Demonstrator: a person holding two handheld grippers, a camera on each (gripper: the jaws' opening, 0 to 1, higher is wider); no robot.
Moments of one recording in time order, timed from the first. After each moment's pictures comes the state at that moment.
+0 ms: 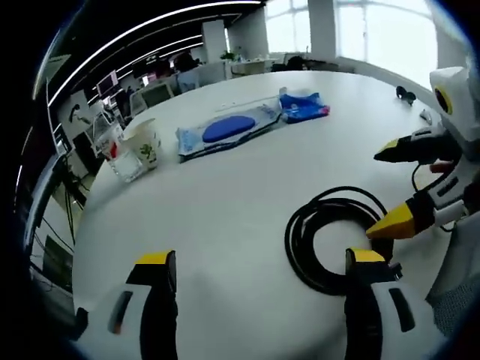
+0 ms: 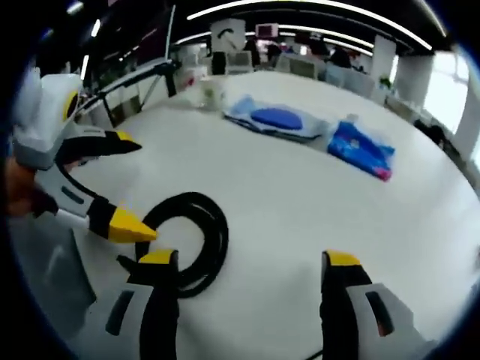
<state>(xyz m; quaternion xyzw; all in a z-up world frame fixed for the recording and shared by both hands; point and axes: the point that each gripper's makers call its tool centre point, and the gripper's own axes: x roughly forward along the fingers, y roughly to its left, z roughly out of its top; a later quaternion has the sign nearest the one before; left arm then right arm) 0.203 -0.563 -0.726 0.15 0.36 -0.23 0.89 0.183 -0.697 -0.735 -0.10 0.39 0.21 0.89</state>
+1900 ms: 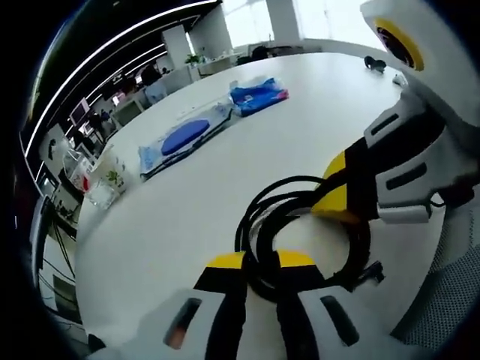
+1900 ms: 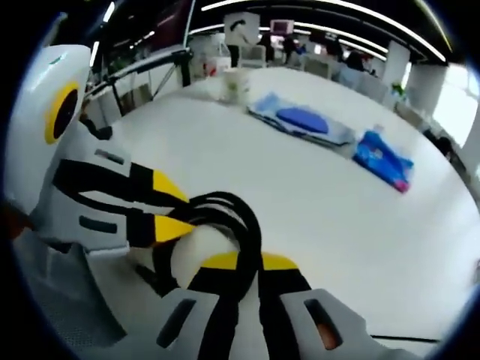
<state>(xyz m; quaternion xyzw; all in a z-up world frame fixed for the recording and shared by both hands) 0.185 -0.599 -0.728 0.21 0.36 -0.29 0.86 0.179 -0.665 -0.730 -0.11 0.40 0.23 0.88</state>
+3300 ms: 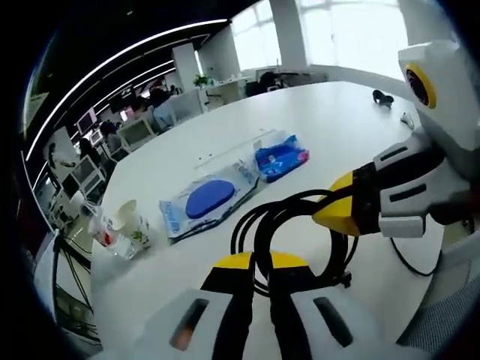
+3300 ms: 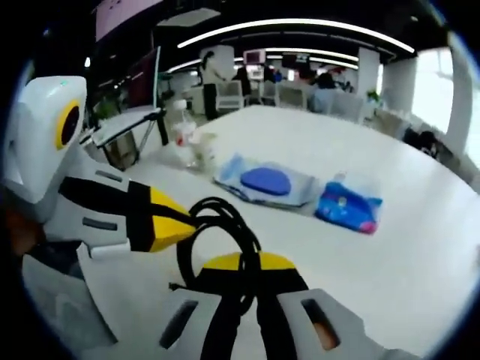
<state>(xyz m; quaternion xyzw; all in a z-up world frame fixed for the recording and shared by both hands) 0.255 -0.626 -0.644 0.18 0.30 -0.30 0.89 0.245 -0.690 -0.650 -0.04 0.32 0.19 0.93</state>
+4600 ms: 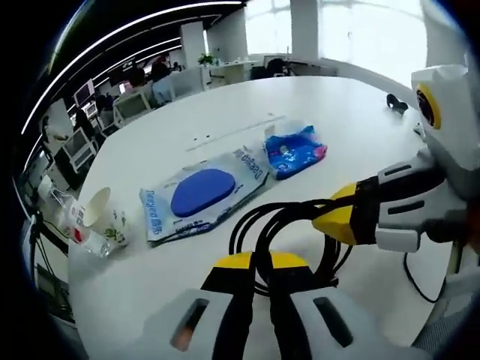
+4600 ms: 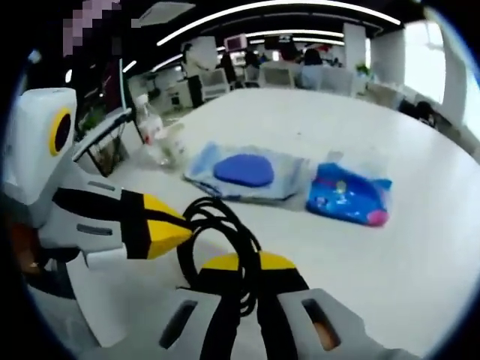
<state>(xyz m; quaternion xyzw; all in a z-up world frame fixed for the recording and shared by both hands) 0.306 -0.644 -0.685 0.14 0.36 -0.29 0.87 0.295 -0.708 -0.693 0.00 0.37 0.17 0.91</state>
